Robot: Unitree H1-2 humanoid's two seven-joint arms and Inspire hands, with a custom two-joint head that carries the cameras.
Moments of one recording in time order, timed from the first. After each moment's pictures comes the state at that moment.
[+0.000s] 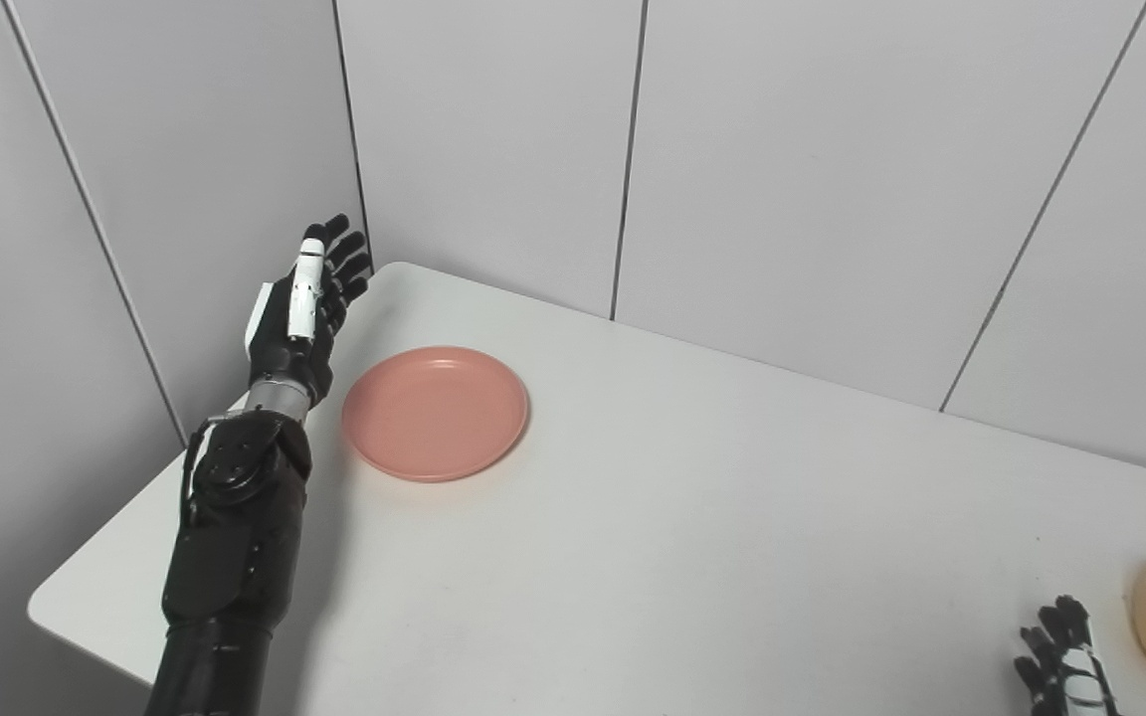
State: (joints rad) left arm -0.48 0.40 0.46 0.22 -0.33 0.14 0.00; right arm -0.06 -0.06 -0.01 -0.08 0.11 0.02 0.08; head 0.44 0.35
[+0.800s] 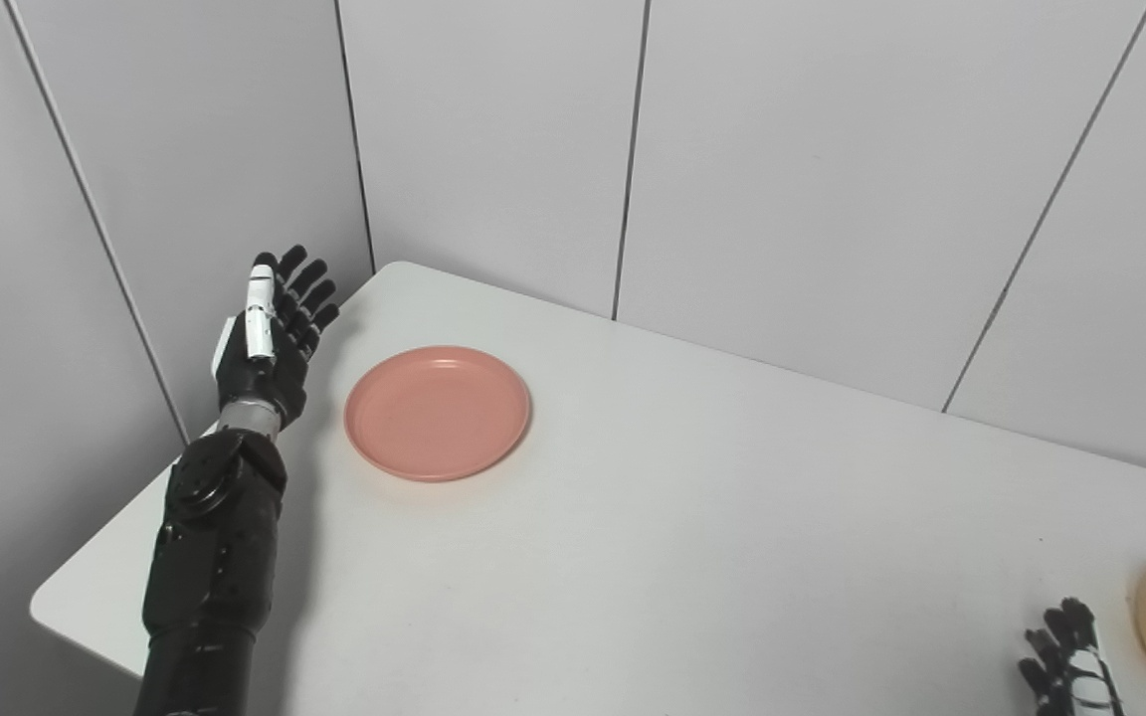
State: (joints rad) left arm -0.47 0.41 0.54 0.31 -0.48 0.13 -0.02; right arm -0.06 -0.06 -0.01 -0.08 0.12 0.03 0.08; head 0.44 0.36
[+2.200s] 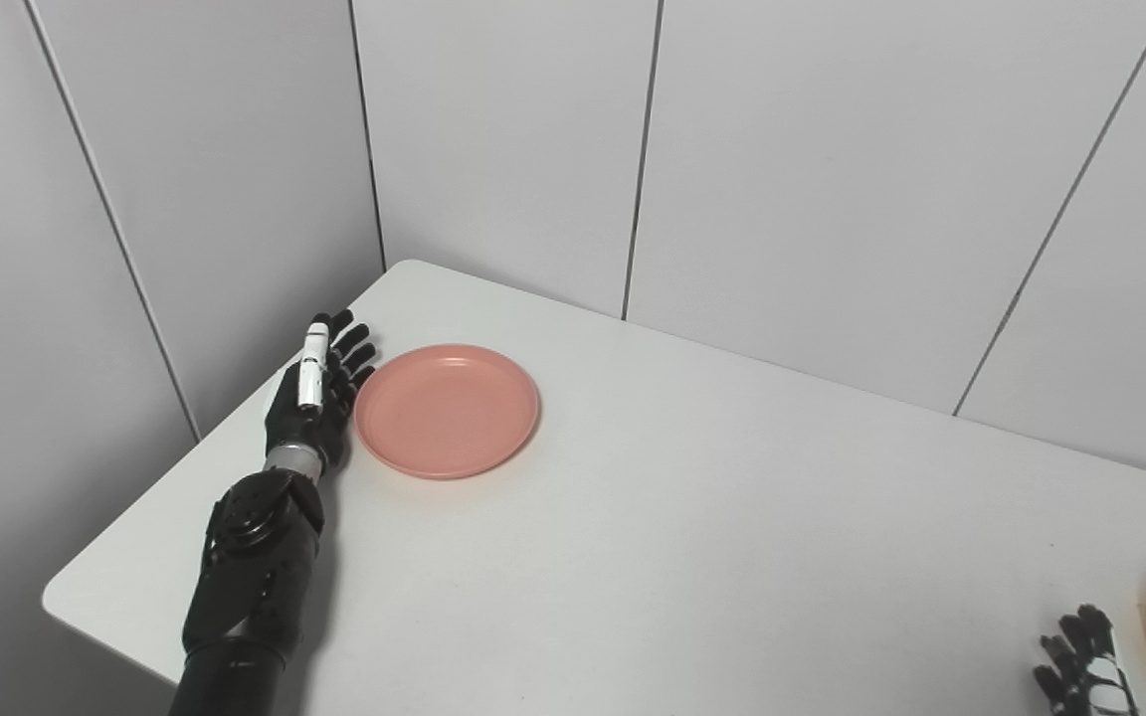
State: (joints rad) left arm -0.45 0.37 0.46 0.46 -0.41 0.06 -0.01; right arm -0.06 -0.07 -0.02 -0.08 0.13 0.03 0.08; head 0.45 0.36
